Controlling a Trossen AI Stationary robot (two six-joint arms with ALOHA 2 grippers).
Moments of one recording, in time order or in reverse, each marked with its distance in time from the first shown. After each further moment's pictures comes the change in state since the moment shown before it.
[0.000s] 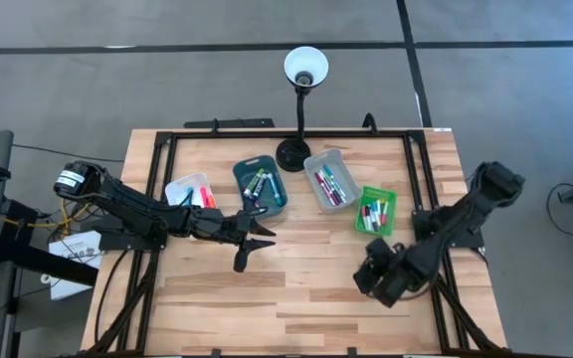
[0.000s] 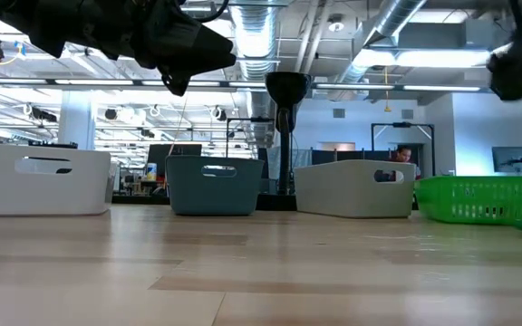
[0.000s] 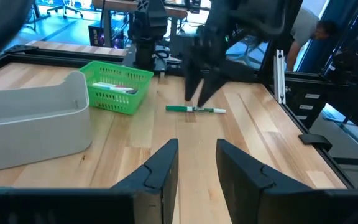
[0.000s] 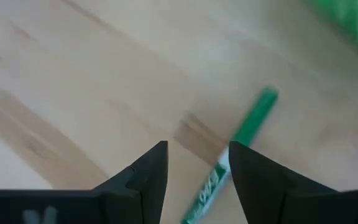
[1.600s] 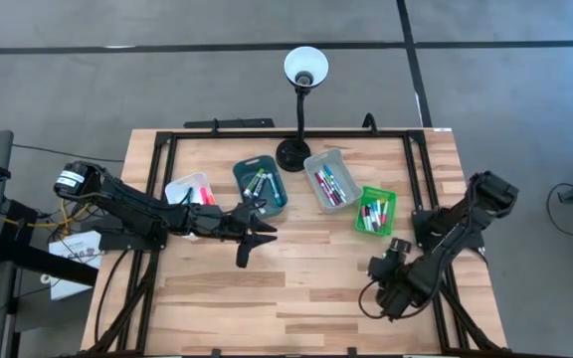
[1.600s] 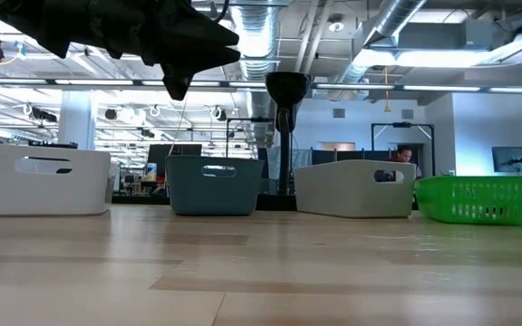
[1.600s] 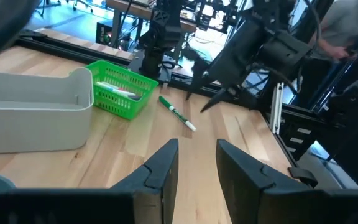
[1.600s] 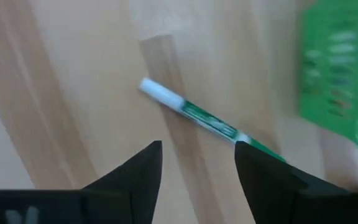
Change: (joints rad) left arm 0.023 0.000 0.000 0.048 -0.007 -0.167; right arm 0.096 0.126 0.160 -0.356 -0.102 -0.571
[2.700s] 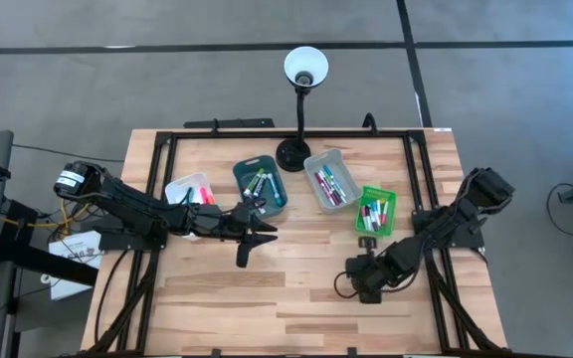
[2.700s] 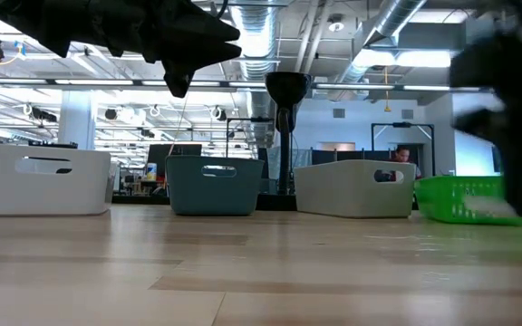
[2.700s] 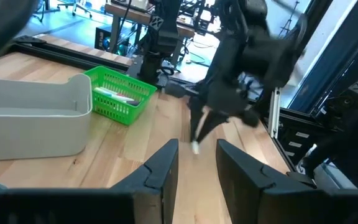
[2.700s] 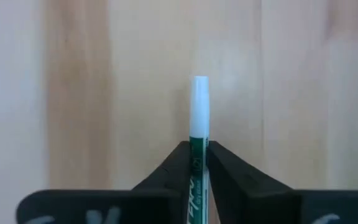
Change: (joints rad) left arm 0.000 0.000 0.000 0.021 0.000 0.007; right arm -0.223 -0.007 -0.117 0.483 -0.058 -0.543
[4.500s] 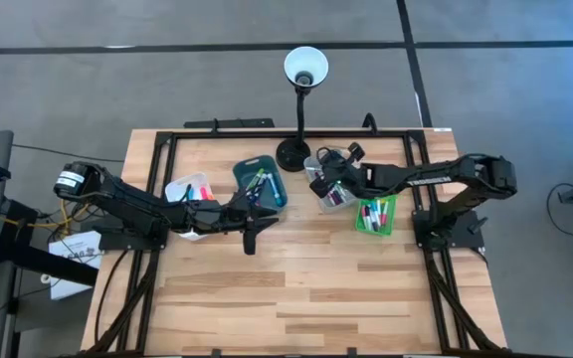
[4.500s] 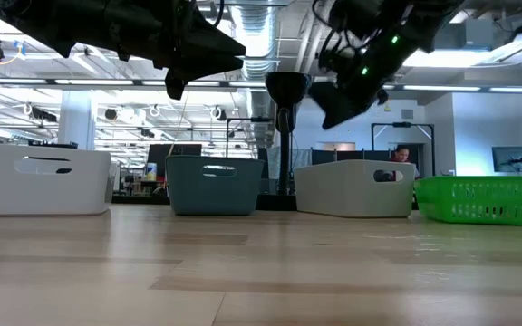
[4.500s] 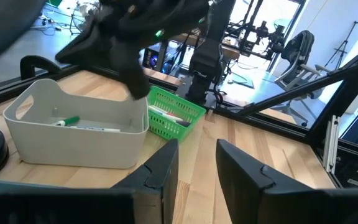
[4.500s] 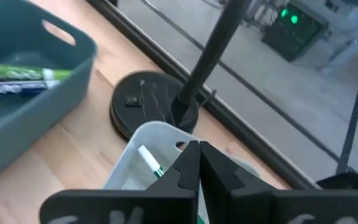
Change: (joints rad) left arm 0.037 0.000 0.001 0.023 -0.177 0.003; right arm -0.786 -0.113 0.088 0.425 0.459 -0.421
